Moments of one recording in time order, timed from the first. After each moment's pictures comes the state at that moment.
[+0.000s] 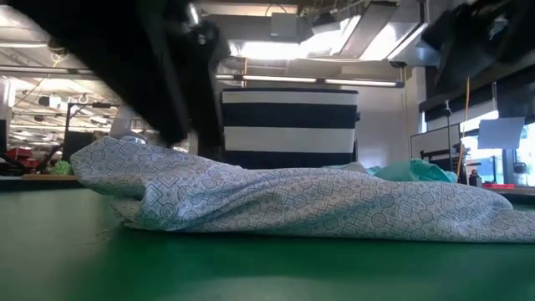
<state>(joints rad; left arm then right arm) -0.56 2.00 1.46 -0.63 -0.29 -0.39 0.65 1.48 1.00 -0.50 0.27 0.49</state>
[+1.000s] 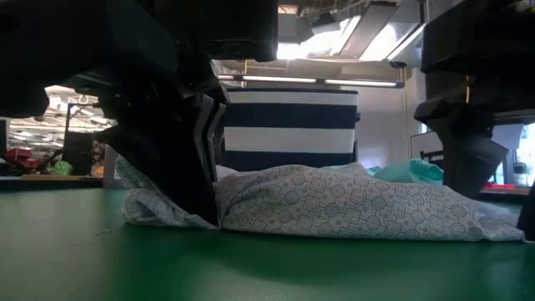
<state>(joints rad) -0.53 2.14 1.46 -0.65 -0.34 -0.49 0.65 1.83 1.01 -0.45 0.26 0.47</state>
